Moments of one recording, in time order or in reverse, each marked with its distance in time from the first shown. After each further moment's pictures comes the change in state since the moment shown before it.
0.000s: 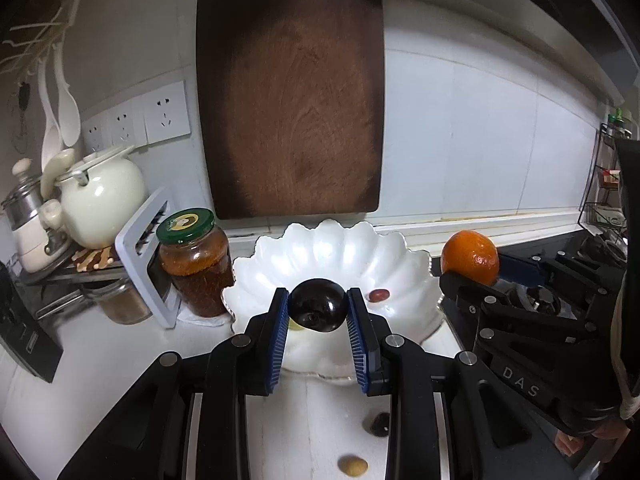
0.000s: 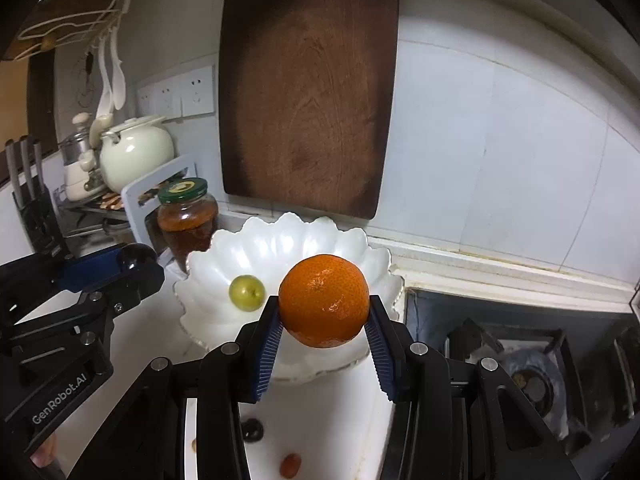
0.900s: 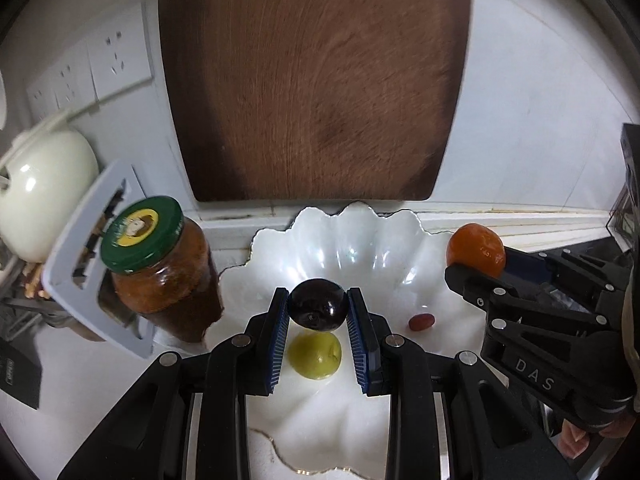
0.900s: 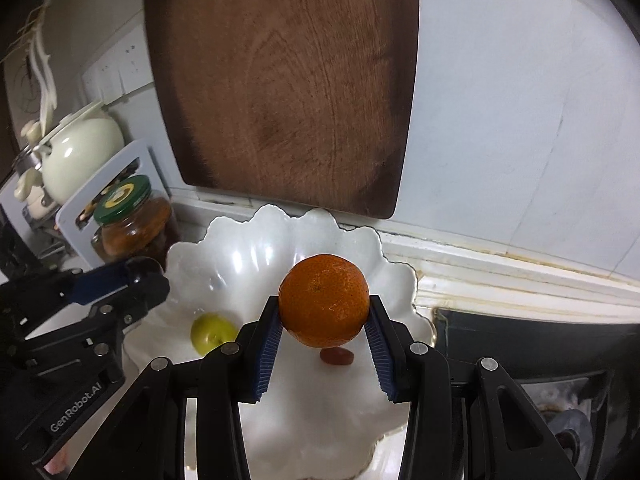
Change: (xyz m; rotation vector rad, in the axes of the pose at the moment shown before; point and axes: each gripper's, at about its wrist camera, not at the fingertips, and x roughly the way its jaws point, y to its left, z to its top) left arm 0.135 0.030 0.053 -0.062 0.243 -0.001; right arm 0.130 -0.023 0.054 0.061 0.220 0.071
